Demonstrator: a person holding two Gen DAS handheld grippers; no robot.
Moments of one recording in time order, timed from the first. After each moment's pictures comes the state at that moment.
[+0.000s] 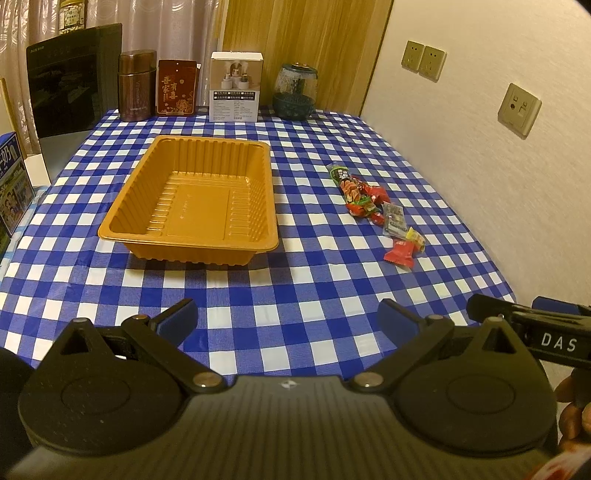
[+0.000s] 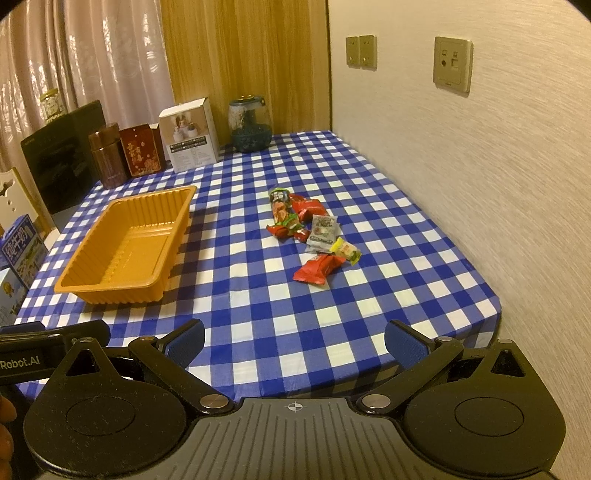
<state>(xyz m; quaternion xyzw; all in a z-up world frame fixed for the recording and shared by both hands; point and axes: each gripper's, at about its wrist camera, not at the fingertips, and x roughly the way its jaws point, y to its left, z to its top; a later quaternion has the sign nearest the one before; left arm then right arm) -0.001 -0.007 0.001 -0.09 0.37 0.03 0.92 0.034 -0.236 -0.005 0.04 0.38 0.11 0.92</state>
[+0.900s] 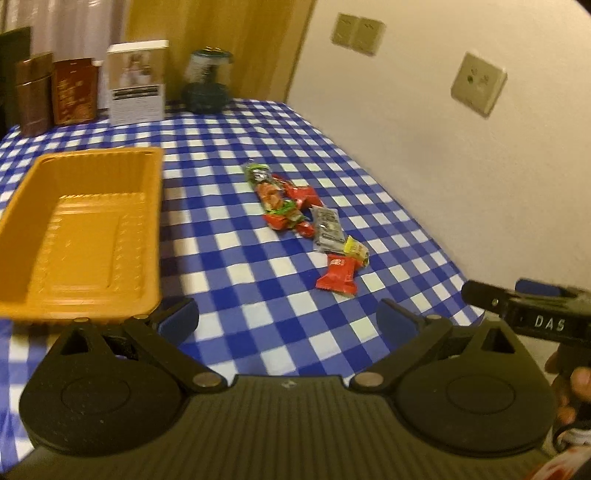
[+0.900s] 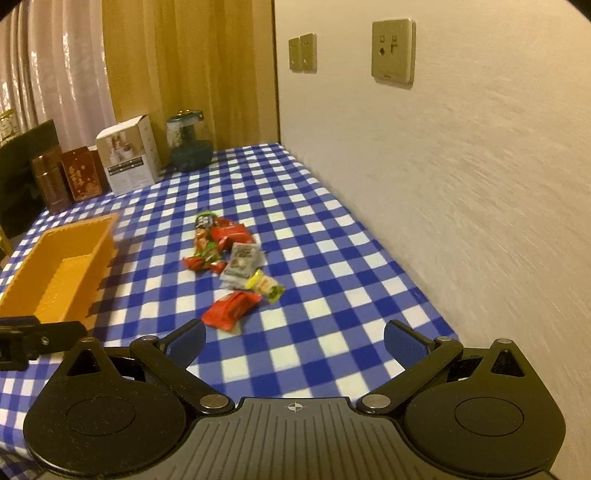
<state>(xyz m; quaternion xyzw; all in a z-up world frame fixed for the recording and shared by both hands) 0.112 -0.052 -0.036 -0.08 0.38 -0.10 0.92 0.117 -0.310 -0.038 0.04 0.36 0.07 0.93</state>
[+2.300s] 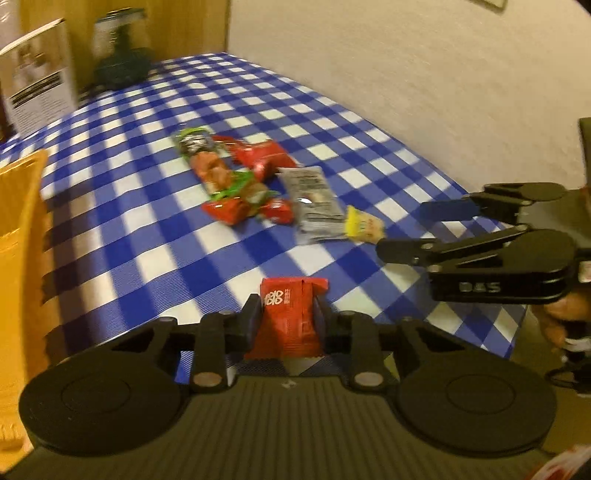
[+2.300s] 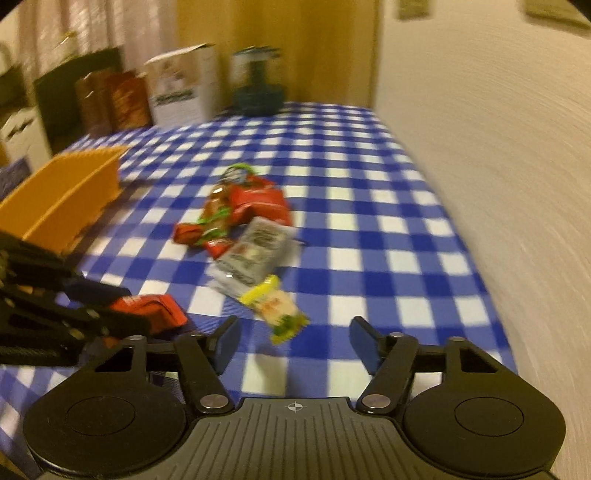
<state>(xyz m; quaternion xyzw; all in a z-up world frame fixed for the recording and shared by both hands) 0.223 -0.098 -0.112 0.01 0.43 -0.16 0.89 0.253 -0.292 -0.136 -0.07 0.38 0.23 0.89</state>
